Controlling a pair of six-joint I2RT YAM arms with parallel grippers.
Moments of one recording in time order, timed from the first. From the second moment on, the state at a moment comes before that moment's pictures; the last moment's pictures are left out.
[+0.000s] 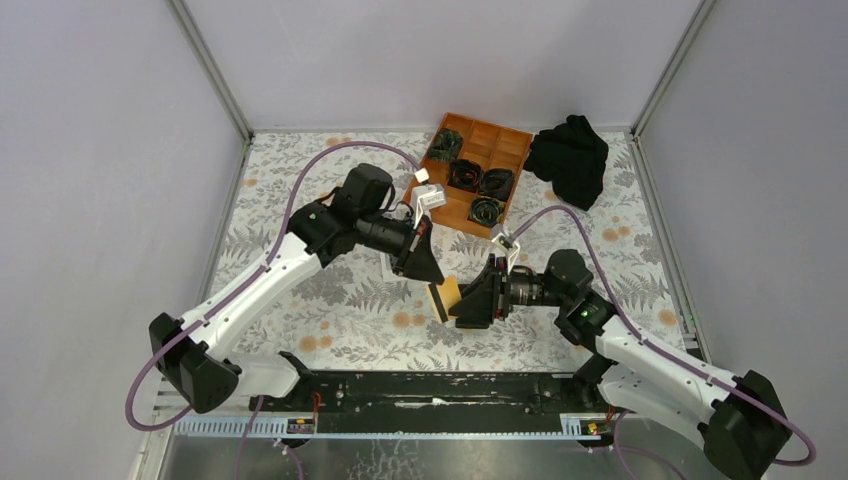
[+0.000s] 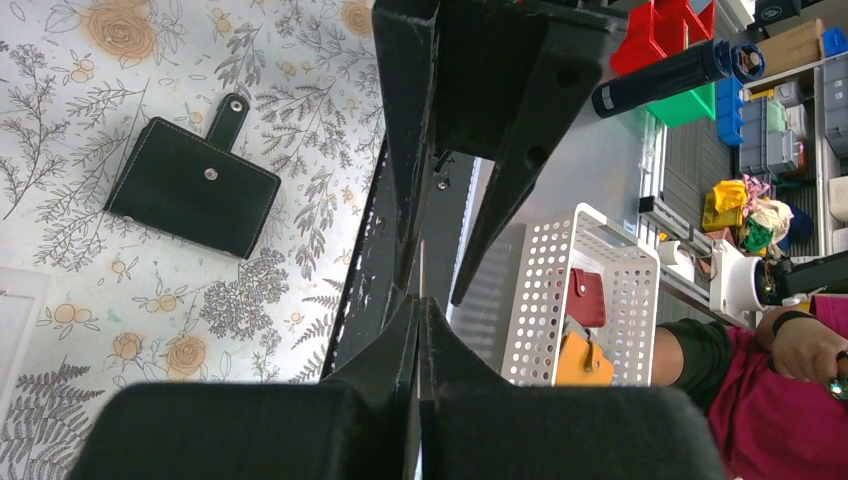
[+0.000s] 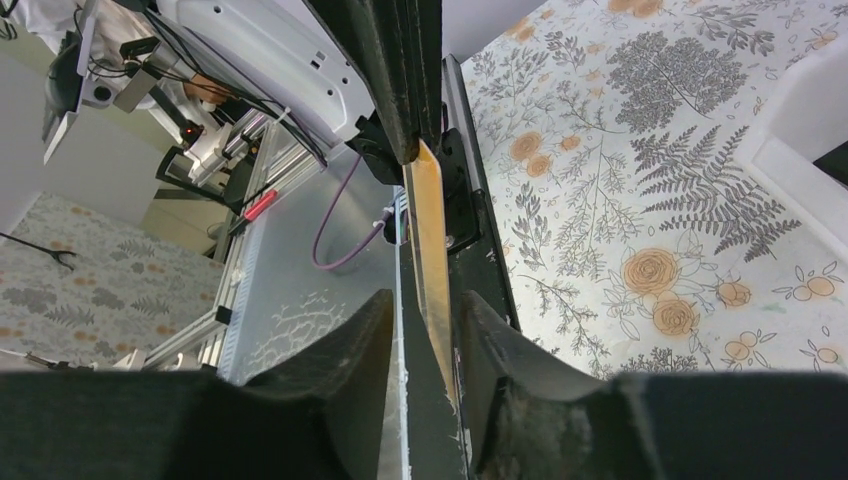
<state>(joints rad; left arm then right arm) -0.67 1.31 1.30 -0.70 0.89 -0.13 0.70 0.85 0.43 0.40 -0.80 0.63</state>
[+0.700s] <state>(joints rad) -0.67 1.31 1.28 -0.70 0.91 -0.11 0.72 0.85 0.43 0.42 -0.77 0.61</state>
